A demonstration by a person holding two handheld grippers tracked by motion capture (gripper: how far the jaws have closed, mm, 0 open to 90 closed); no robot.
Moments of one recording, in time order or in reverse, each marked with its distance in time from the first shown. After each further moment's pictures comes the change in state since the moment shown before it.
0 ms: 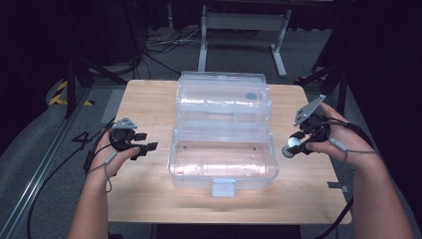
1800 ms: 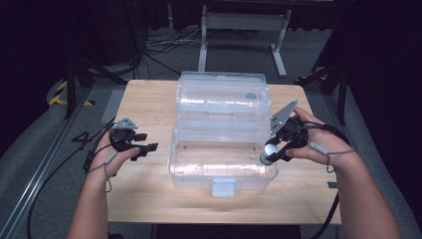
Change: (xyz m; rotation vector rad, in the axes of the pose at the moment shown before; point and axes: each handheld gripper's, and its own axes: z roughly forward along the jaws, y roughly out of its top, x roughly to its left) left arm 0.000 0.000 0.001 0.012 -0.011 0.006; right arm 0.036 0.050 0.015 -0.025 0.117 -0.189
